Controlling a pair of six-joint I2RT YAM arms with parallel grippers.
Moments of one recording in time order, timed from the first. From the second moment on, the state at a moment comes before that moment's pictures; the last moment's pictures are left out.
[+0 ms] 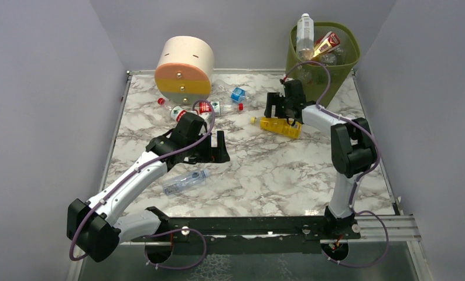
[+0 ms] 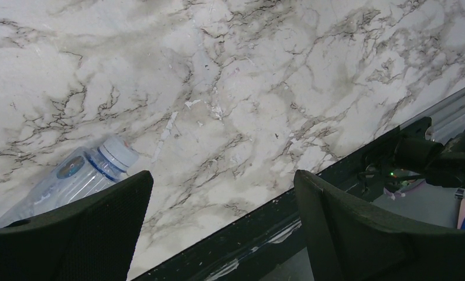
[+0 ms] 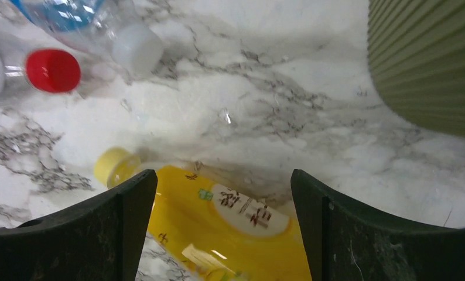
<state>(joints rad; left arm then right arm) -0.60 1.12 0.95 -0.69 0.21 -0.53 0.30 1.95 1.35 -0.12 -0.05 0.27</state>
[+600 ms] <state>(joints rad) -0.60 1.12 0.91 -0.67 0.23 -0.54 0.36 1.54 0.91 -0.12 -0.06 0.28</state>
